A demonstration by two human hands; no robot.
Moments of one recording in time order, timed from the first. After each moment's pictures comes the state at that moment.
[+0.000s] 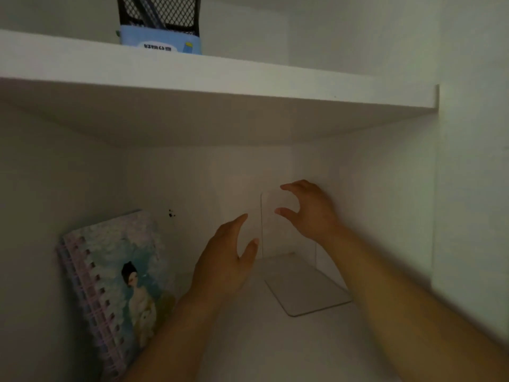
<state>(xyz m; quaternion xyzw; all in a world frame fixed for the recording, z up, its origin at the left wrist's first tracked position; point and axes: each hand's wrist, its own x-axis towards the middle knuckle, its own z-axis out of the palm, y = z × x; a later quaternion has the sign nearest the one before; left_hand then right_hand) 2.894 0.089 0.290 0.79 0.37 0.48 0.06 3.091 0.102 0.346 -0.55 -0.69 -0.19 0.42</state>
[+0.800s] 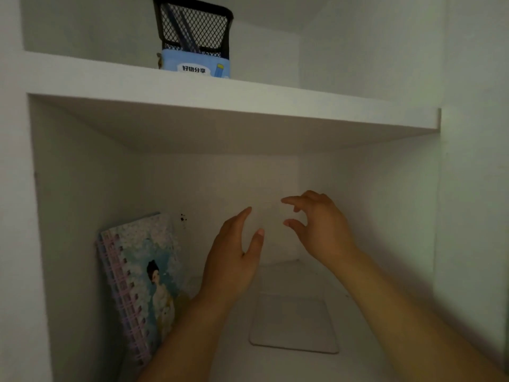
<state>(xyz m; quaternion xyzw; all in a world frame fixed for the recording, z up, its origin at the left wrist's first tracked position) 2.888 0.062 0.305 0.75 0.33 0.56 0.12 3.054 0.042 0.347 -0.53 -0.68 -0.24 0.44</state>
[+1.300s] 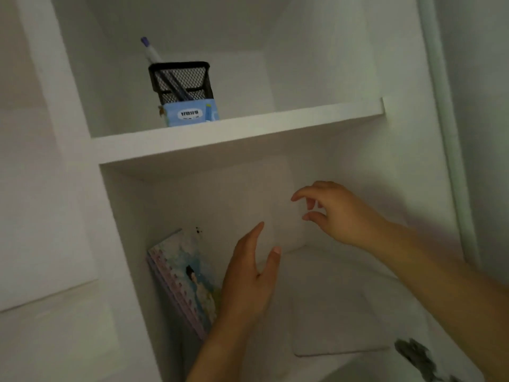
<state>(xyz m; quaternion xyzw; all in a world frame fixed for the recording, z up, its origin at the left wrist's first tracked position) 2.855 -0.009 0.297 0.80 0.31 0.50 0.16 3.046 -0.038 0.355 -0.53 -0.72 -0.20 0.42</state>
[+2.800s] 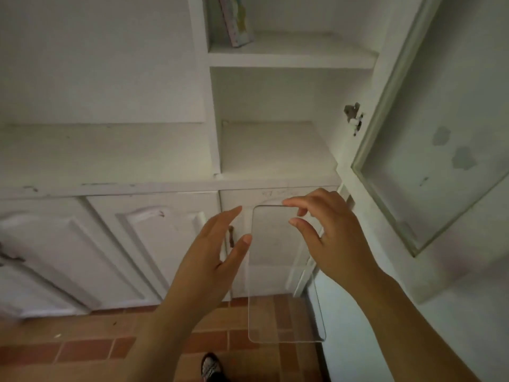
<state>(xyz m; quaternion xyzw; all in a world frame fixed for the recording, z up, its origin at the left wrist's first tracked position) 2.779 -0.445 0.064 0.70 0.57 0.34 0.25 2.975 -0.417 0.080 -0.49 -0.78 0.05 0.37</state>
